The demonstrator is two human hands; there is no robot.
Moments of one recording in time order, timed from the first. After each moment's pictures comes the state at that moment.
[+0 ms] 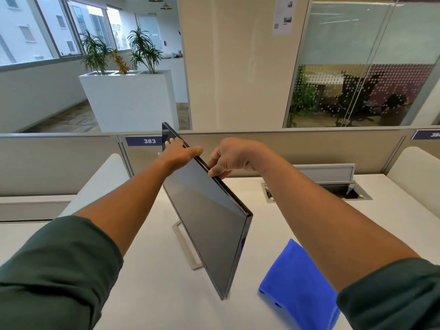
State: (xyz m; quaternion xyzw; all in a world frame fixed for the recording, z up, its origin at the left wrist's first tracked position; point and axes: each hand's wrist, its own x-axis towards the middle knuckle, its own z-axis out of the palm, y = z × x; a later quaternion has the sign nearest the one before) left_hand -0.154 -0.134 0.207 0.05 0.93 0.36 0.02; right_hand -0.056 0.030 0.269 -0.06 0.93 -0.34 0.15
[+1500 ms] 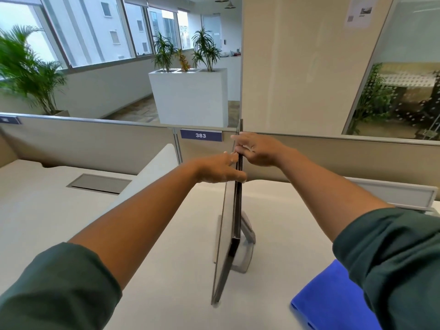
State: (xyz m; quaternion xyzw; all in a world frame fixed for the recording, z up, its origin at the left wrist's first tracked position) left_hand -0.074 -0.158 0.238 0.18 0.94 0.24 0.16; right_hand -0.156 0.021 0.216 -0.31 0.94 -0.12 -0.07
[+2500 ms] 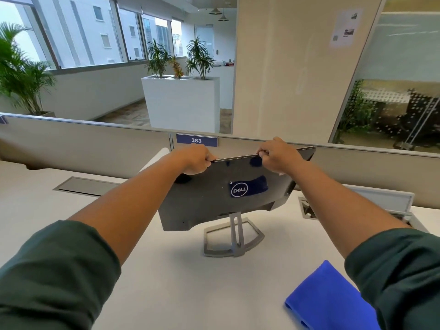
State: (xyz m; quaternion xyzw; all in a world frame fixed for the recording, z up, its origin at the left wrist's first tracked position) left_hand -0.093 -0.212 0.248 0.16 0.98 0.10 0.03; right_hand -0.128 0.055 0.219 -0.13 0.97 -0.15 -0.11
